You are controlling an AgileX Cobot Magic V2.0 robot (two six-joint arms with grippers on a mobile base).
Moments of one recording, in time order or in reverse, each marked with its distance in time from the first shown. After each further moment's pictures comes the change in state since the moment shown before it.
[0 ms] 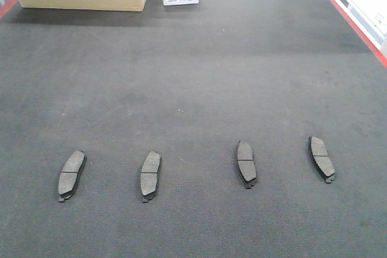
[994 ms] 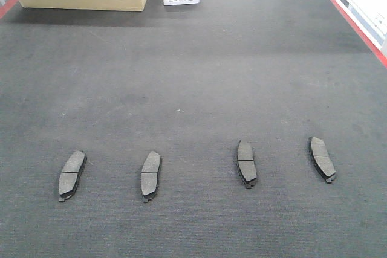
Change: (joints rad) left arm 0.000 0.000 0.000 0.000 0.001 0.000; right arm -0.244 -0.163 0.371 0.013 -0.231 0.007
